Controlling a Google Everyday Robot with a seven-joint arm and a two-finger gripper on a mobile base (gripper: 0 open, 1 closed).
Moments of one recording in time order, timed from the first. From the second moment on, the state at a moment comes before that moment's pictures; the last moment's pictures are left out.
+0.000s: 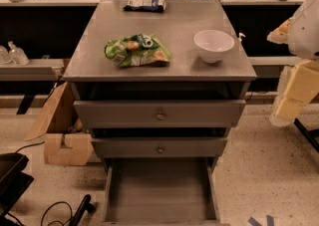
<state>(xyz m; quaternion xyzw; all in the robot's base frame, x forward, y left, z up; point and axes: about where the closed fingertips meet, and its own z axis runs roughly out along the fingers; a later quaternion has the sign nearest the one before) 0.438 -0.217 0.976 -0.60 0.78 -0.03 0.16</state>
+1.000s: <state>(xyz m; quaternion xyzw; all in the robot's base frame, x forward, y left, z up) 0.422 -0.197 0.899 -0.61 0.76 0.02 0.20</state>
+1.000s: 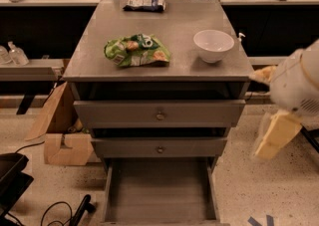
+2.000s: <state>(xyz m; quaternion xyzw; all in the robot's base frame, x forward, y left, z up) 0.403 -0.190 0.671 -0.65 0.72 0.04 0.22</state>
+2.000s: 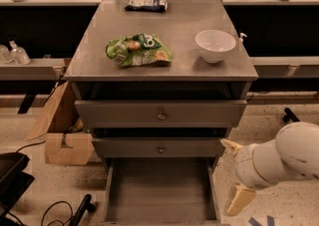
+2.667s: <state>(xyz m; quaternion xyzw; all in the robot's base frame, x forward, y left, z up) 0.423 -0.193 0.673 -0.65 0.72 0.01 0.25</state>
